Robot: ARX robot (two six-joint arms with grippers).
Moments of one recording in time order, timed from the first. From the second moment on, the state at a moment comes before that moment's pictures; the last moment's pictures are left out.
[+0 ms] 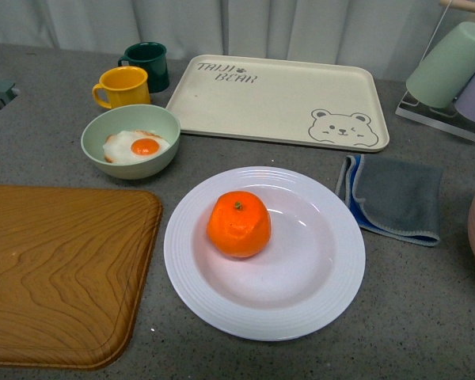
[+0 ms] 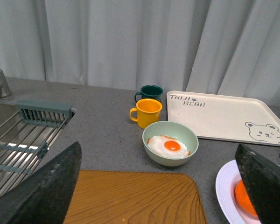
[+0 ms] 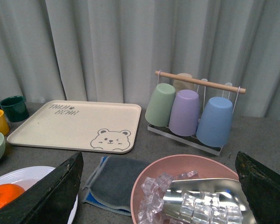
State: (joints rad) left arm 0.00 0.00 0.02 0.00 0.00 -0.01; right arm 0.00 0.00 0.01 0.00 0.00 0.00
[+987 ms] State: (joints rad) left arm 0.00 0.00 0.02 0.00 0.00 0.00; right arm 0.18 1.47 0.34 0.44 -0.39 0.43
